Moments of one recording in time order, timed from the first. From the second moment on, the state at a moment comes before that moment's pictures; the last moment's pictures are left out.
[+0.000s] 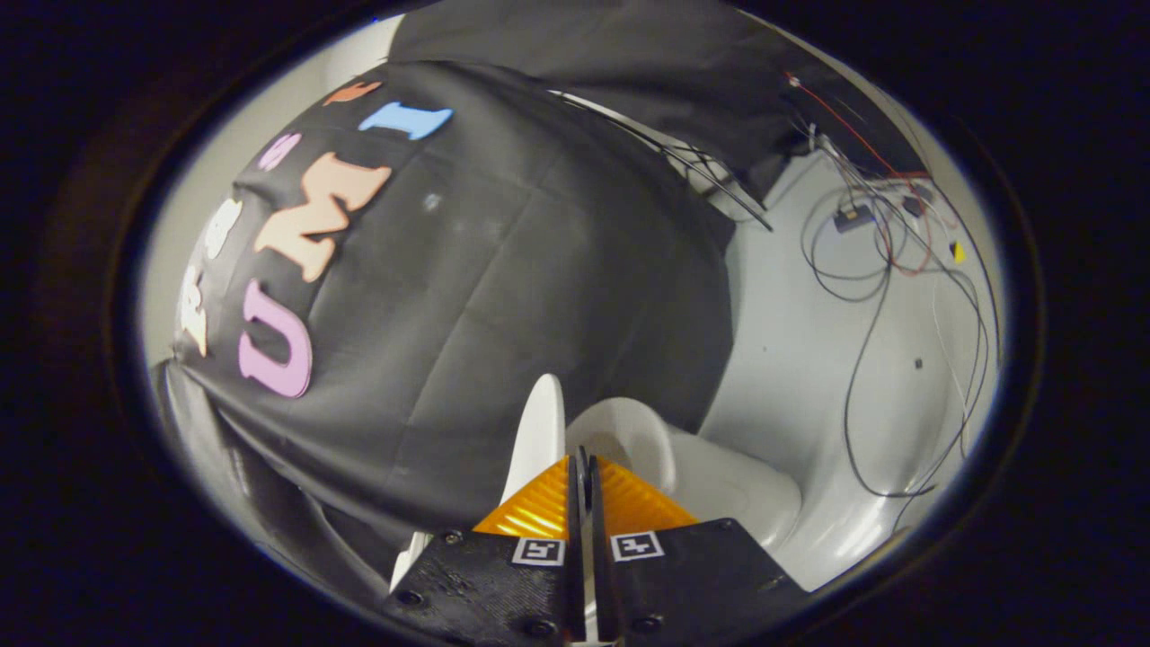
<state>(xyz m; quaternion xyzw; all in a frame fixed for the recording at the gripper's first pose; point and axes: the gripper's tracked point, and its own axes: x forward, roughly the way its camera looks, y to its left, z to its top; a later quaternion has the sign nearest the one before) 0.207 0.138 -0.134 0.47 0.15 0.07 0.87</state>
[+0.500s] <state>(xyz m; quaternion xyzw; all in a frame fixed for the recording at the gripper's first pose) 0.180 0.241 0.016 0.31 0.08 0.15 0.94</state>
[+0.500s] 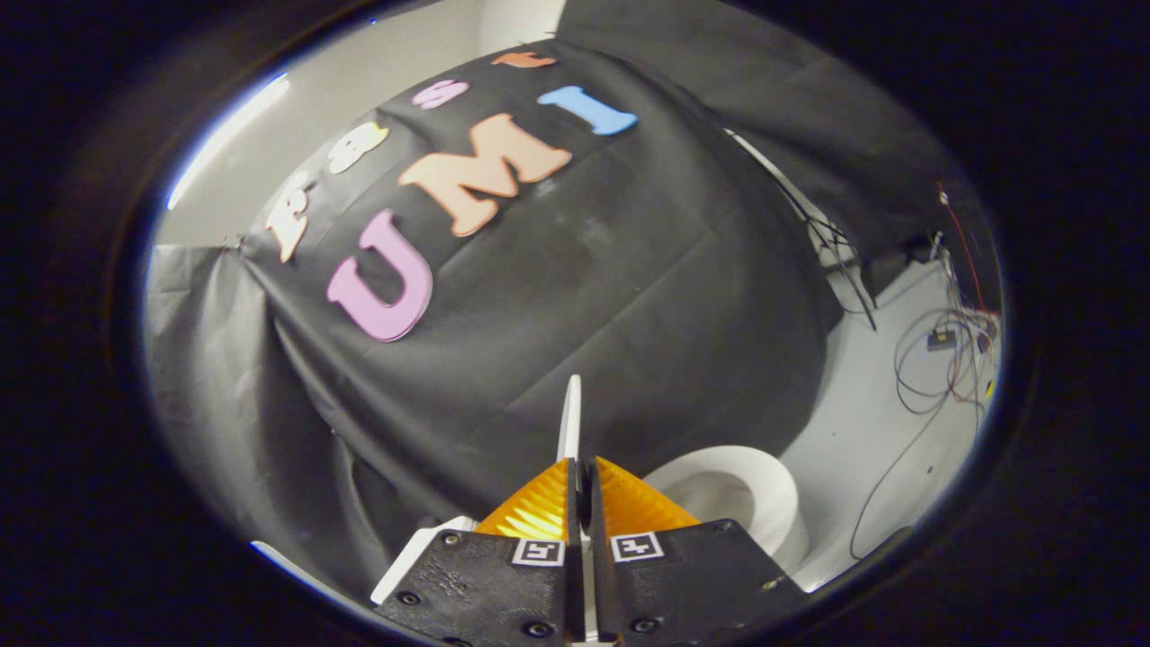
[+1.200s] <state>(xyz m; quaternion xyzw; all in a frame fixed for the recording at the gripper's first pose) 0.148 0.403 0.104 0.10 0.05 0.24 0.96</state>
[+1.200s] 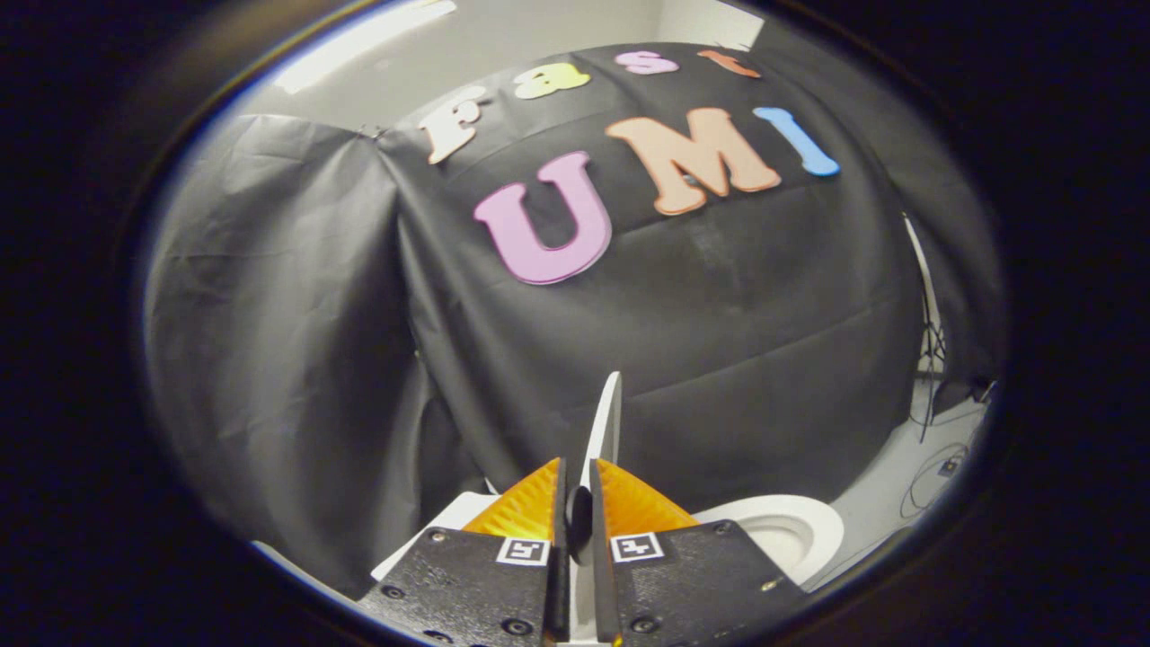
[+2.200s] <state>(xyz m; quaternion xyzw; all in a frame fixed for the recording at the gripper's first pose) 0.094 0.576 0.089 -0.05 0.04 0.37 0.93</state>
